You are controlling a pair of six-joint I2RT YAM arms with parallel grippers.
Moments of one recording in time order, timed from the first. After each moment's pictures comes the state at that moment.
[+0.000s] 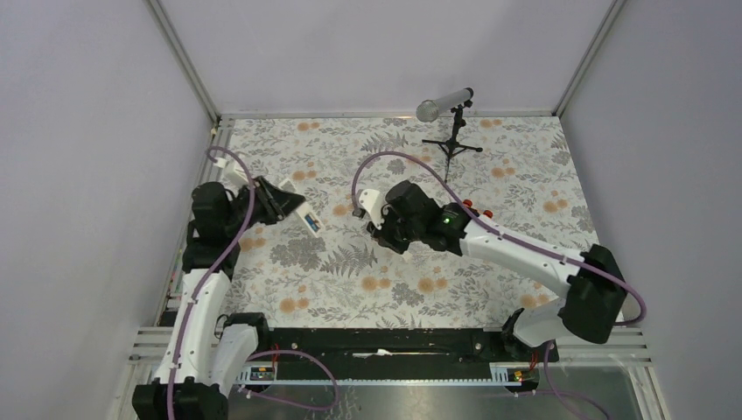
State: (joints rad) left arm 0.08 0.80 0.76 -0.28 0.64 -0.55; right arm 0.93 1.47 1.12 -0.49 -0.14 -0.27
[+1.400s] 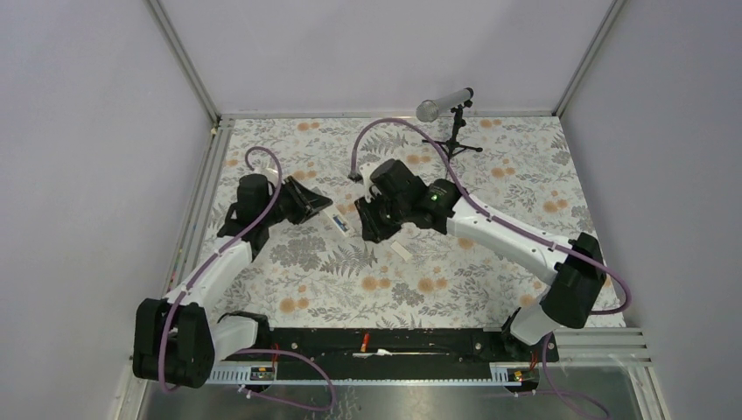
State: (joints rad) left arm -0.19 1.14 0.61 0.11 0.57 -0.98; right arm 0.93 1.59 1.48 -0.71 -0.11 0.31
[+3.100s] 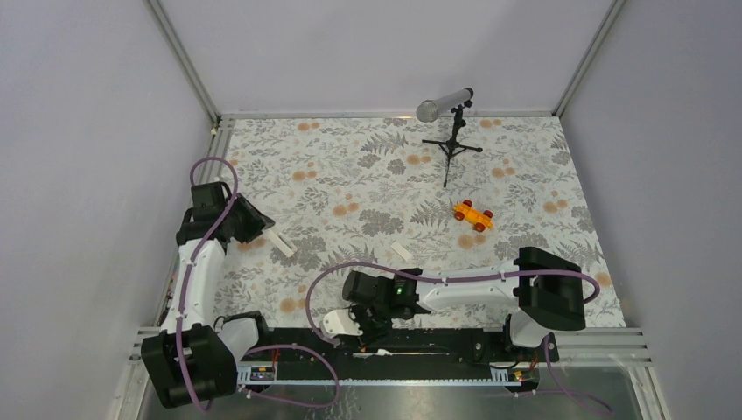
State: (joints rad) left arm 0.21 1.03 0.78 -0.63 0.29 -0.59; right arm 1.39 1.64 0.99 -0.45 -0.33 -0.55
